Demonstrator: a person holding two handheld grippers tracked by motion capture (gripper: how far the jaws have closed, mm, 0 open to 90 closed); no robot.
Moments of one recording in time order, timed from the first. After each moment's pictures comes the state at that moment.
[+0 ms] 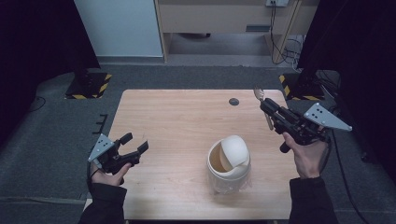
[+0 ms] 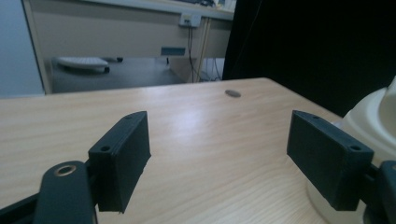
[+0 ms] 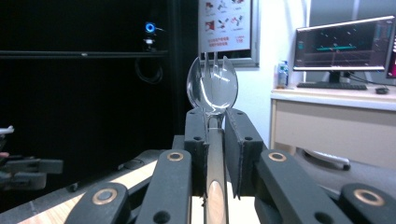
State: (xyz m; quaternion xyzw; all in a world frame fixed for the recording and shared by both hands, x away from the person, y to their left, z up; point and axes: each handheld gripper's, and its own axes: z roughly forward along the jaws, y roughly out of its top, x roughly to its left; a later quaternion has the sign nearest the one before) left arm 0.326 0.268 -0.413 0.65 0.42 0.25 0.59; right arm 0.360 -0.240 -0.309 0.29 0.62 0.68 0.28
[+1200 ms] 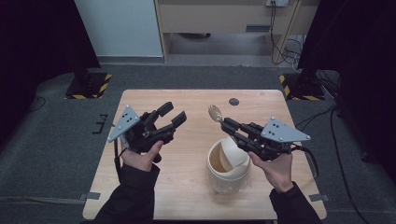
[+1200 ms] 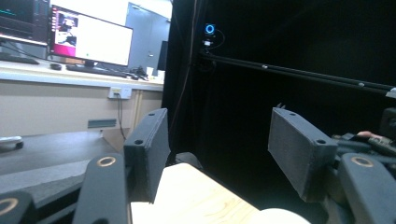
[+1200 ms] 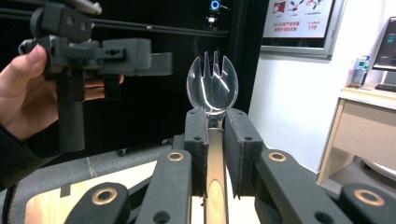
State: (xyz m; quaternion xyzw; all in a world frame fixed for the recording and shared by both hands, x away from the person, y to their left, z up) left arm 0.332 0.157 -0.307 0.59 0.31 0.20 0.71; right arm 0.331 -0.158 -0.318 0.19 0.68 0.67 0.22
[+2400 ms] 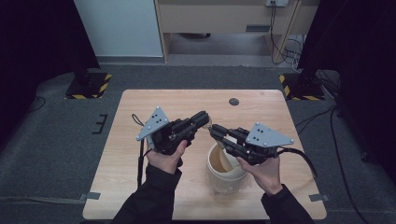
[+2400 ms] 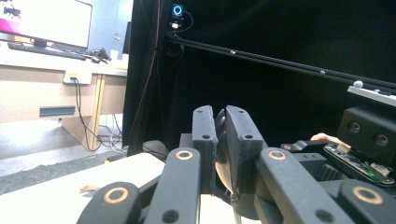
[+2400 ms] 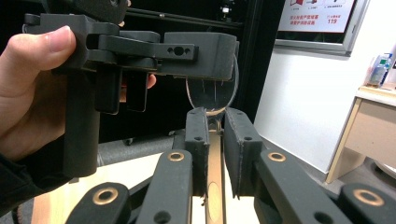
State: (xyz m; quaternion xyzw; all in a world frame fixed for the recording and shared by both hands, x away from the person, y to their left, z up) left arm 0.333 0.109 -0.312 0.62 0.29 0.14 0.72; right arm 0.328 -0.134 -0.330 0.17 0.70 0.66 0.22
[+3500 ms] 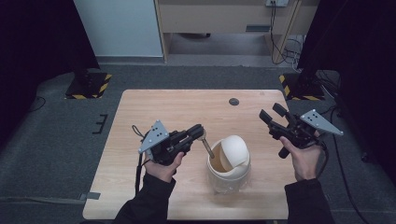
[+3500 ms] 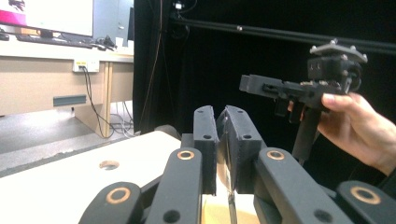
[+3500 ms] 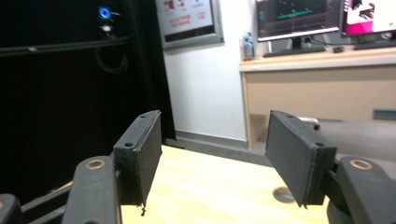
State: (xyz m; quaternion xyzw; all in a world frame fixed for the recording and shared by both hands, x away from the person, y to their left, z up) left arm 0.327 0.115 -0.355 0.66 0.28 0.16 0.68; right arm 0.375 -0.255 -0.353 0.39 0.60 0.65 0.28
